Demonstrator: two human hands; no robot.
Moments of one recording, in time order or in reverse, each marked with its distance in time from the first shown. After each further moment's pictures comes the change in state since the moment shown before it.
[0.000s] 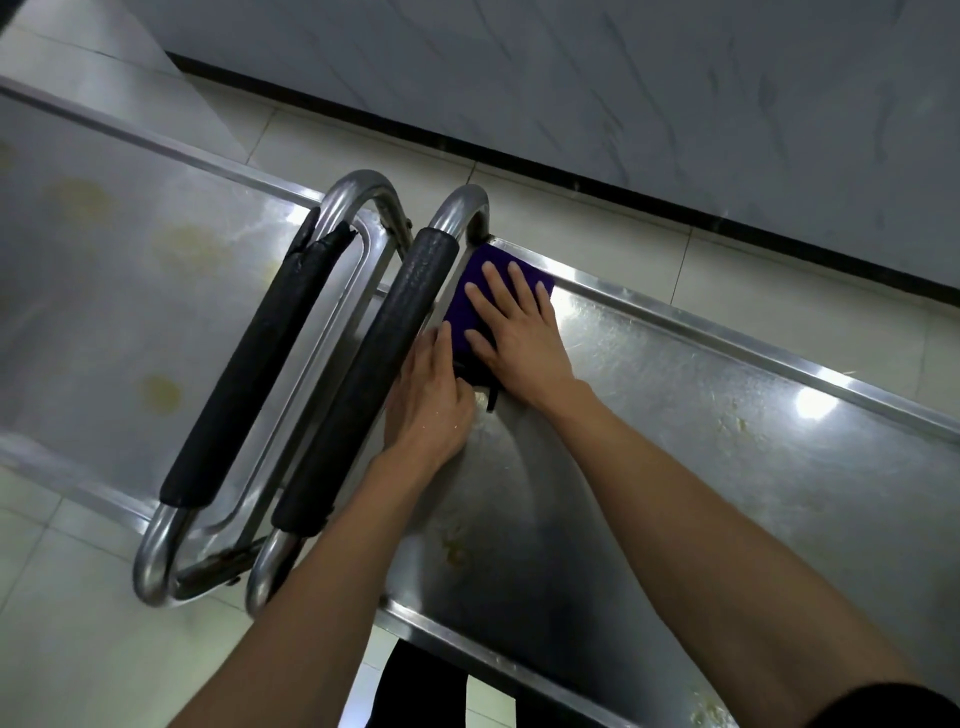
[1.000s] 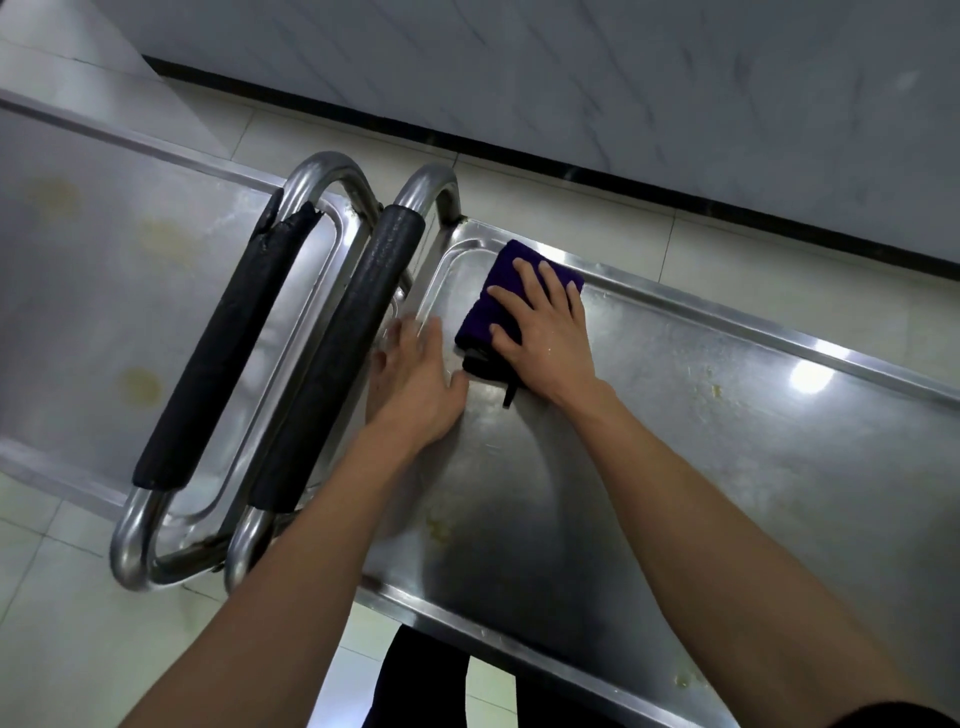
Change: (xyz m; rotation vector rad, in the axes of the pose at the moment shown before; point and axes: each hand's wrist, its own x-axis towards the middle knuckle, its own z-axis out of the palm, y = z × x) left_hand -0.003 0.004 0.003 0.240 -0.118 0.067; right_hand -0.045 0.032 -0.008 0.077 0.091 0.146
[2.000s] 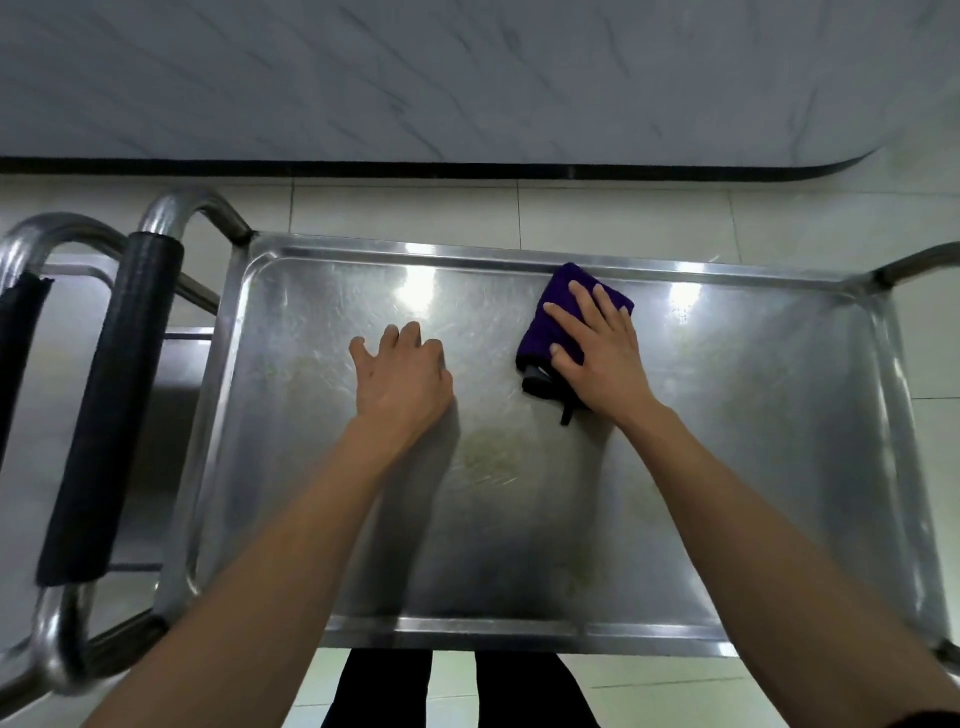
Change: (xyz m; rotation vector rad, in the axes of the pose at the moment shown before) left_hand -0.010 0.170 0.042 0.265 -0.041 0.361; right_hand -0.179 0.201 -0.072 0.001 0.050 0.376
